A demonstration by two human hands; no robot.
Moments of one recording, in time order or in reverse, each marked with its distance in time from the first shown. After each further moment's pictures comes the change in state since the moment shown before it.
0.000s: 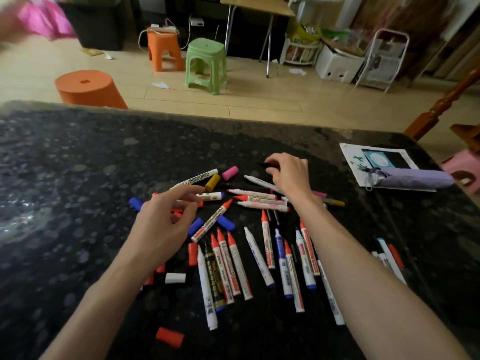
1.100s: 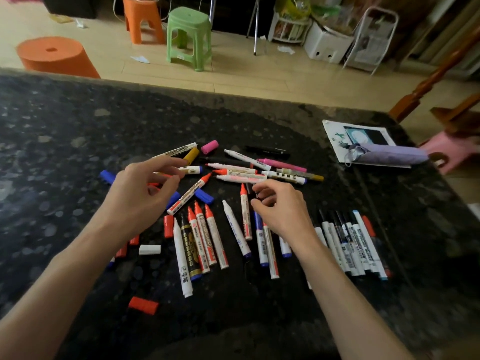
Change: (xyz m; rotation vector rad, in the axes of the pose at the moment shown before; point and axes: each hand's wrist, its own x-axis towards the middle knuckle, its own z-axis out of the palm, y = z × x) left_hand -0.008 0.010 0.006 -0.009 -0.045 0.000; right_hand -0.145 -0.002 -0.041 0.308 -0.186 0.187
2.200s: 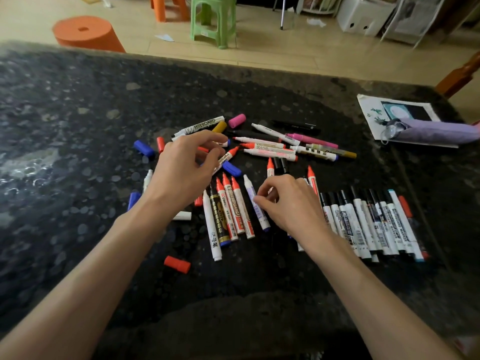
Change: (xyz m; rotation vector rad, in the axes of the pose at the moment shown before) left_hand -0.011 0.008 0.019 0.063 0.064 0.053; right_hand -0.040 -0.025 0.020 -0.243 -0.156 -0.122
